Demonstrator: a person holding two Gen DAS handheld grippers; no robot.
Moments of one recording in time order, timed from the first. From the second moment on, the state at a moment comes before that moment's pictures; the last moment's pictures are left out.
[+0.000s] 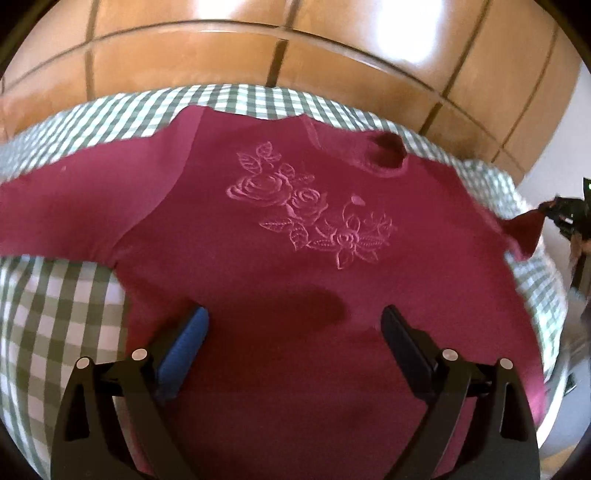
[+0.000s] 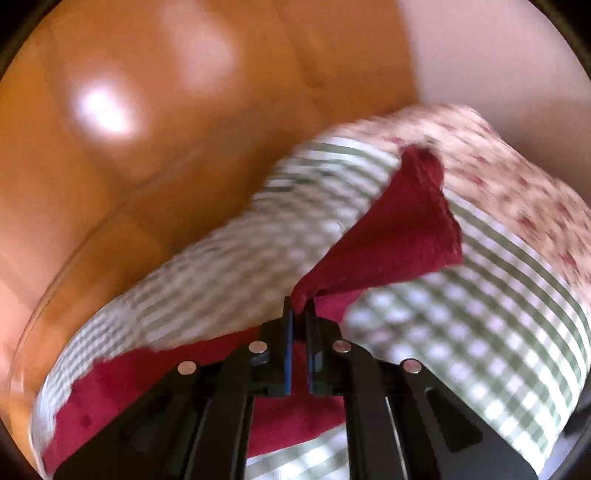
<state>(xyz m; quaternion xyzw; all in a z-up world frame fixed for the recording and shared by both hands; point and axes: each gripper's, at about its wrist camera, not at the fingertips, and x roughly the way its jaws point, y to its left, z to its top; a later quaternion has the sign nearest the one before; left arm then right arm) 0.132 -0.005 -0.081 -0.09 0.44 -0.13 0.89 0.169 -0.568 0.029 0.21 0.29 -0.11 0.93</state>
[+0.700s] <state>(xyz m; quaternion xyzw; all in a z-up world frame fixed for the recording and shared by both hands) 0.170 0.057 -0.061 -0.26 0.43 -0.14 0.85 0.144 -0.333 0.007 0.18 0.31 0.18 0.92</state>
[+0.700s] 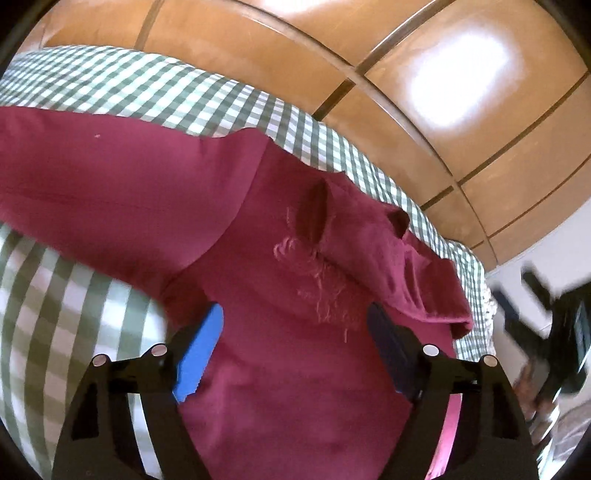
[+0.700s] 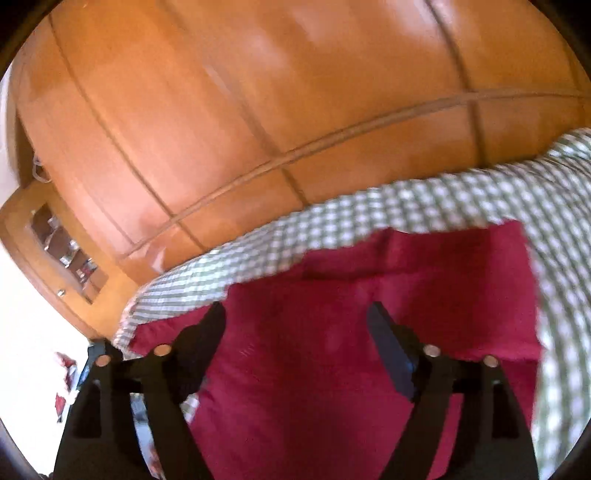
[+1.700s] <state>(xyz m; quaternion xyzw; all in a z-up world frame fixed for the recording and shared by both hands) 0.227 0.018 -0.069 -0.19 0.44 -0.12 0.87 0.146 -0.409 -0.043 0.22 0.38 0.18 0.88</state>
